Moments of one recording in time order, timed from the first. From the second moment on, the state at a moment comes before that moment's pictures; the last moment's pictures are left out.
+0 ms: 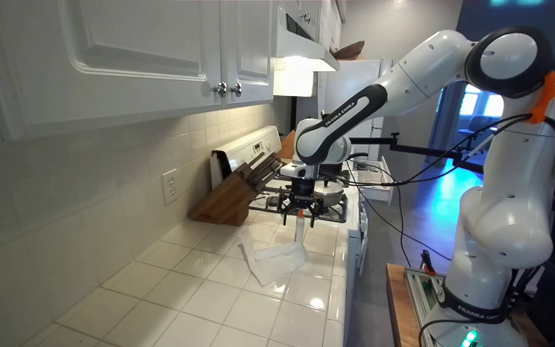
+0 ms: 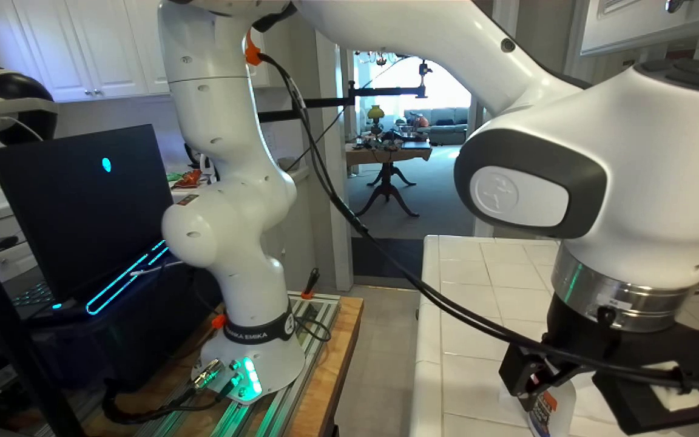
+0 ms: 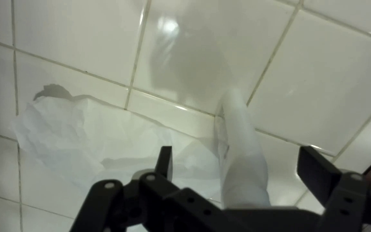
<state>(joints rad) -0.12 -0.04 -0.22 -2.40 0.23 2.31 -2.39</state>
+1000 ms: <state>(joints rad) -0.12 -0.08 -0.15 -2.45 -0.29 2.41 -1.96</state>
